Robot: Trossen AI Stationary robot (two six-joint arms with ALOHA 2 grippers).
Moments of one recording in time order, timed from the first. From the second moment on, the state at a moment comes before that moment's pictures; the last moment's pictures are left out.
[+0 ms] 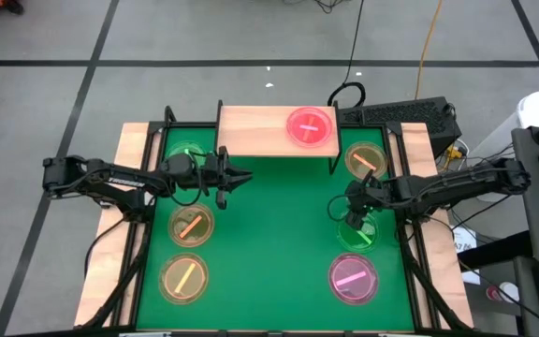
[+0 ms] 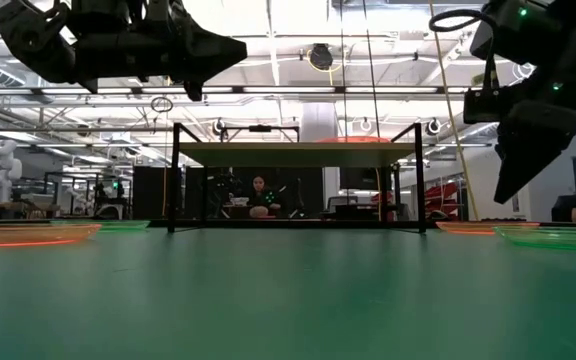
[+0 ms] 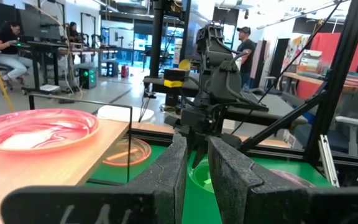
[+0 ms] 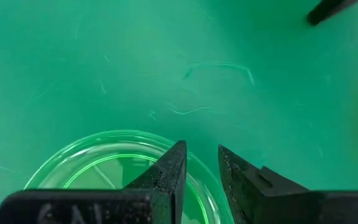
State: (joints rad) left arm 0.20 1.26 0.43 0.93 0.18 -0.11; right arm 0.05 0.95 0.46 -0.66 0.21 0.54
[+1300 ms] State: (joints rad) left arm 0.19 1.26 0.43 0.93 0.18 -0.14; right arm 0.08 0.88 0.28 -0.29 0.02 0.54
